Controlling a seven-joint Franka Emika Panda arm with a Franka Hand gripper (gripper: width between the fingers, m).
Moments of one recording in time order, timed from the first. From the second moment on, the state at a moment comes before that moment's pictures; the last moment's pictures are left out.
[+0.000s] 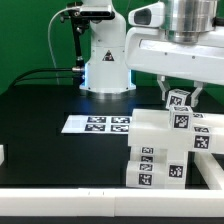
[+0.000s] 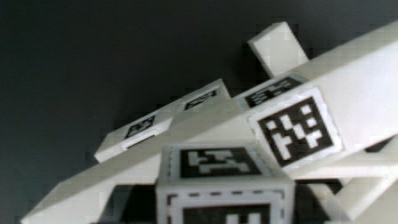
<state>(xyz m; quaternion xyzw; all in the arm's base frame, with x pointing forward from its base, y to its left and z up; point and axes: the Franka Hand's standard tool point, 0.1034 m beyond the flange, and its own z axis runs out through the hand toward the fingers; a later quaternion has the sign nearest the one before) 0.544 0.095 0.117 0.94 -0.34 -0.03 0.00</state>
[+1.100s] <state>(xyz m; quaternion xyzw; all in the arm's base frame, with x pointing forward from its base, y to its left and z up) 0.549 0.093 0.116 0.78 -0.63 -0.02 -0.06</state>
